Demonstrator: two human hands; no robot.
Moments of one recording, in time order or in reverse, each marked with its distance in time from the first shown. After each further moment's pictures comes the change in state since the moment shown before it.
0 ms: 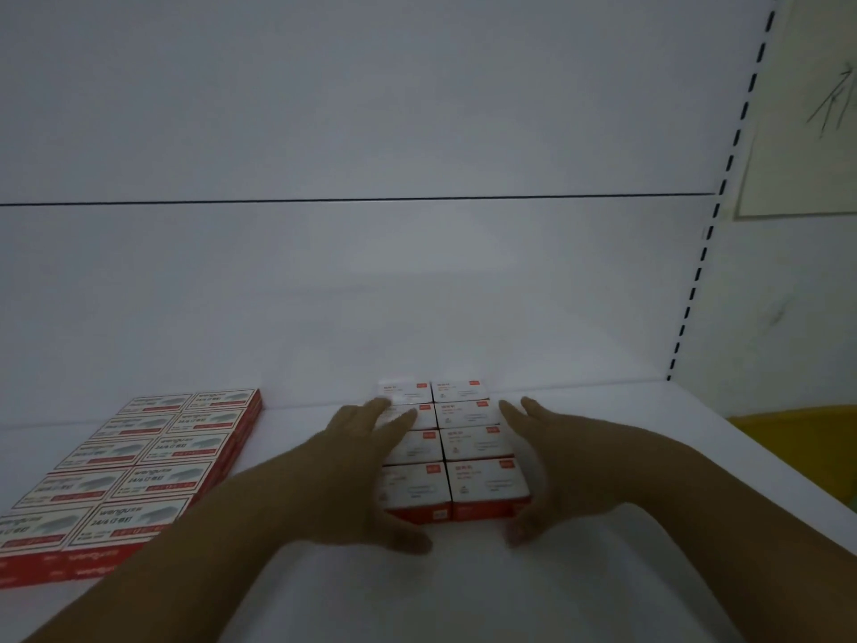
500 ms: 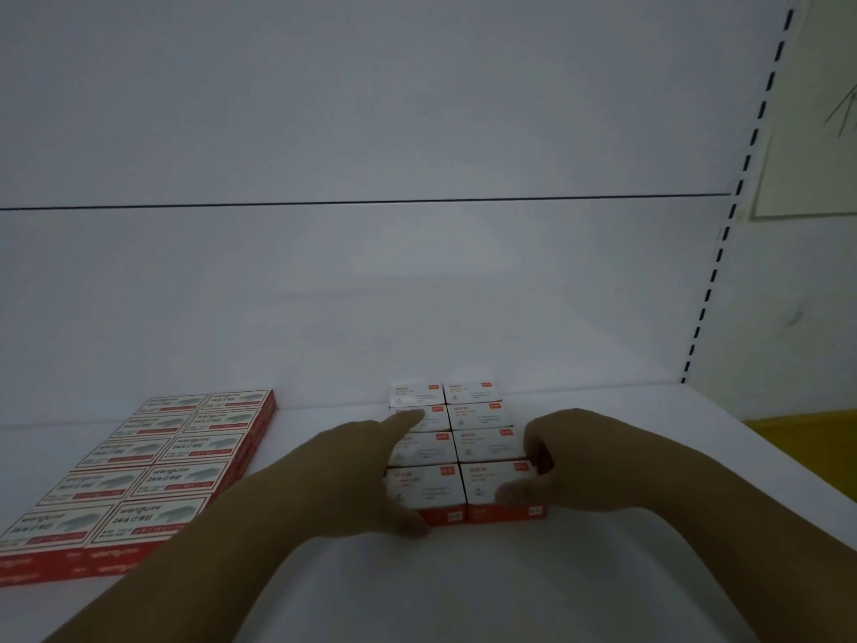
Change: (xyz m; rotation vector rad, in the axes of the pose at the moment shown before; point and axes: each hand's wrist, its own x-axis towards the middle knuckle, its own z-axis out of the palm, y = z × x) left_hand 0.001 -0.003 -0.003 -0.086 0.066 0.005; right_hand -0.004 -0.010 -0.004 0.069 0.153 -0.073
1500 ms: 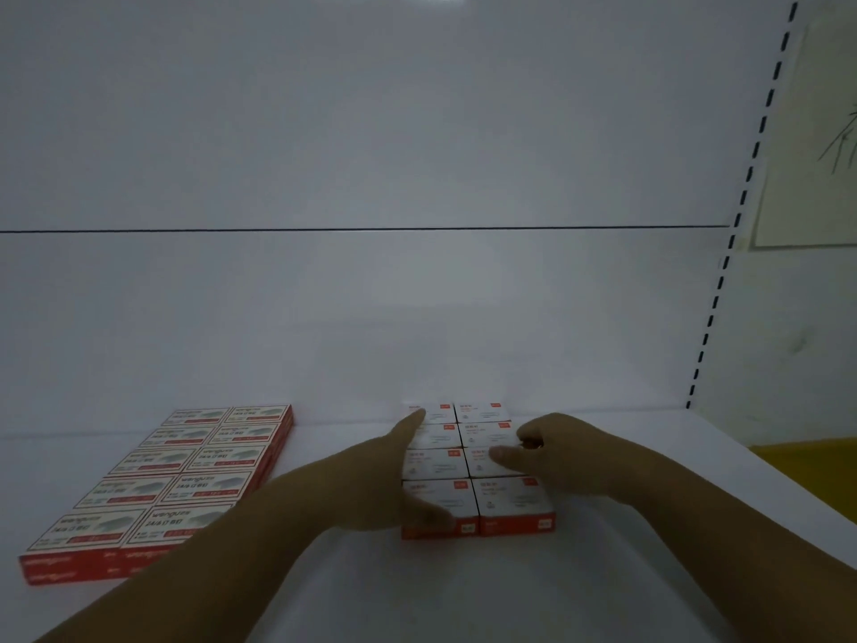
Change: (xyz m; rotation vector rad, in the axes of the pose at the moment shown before) left_hand 0.012 -0.005 0.002 -0.275 -0.129 -0.060; right_hand 0.031 0.006 0.009 0.373 0.018 0.152
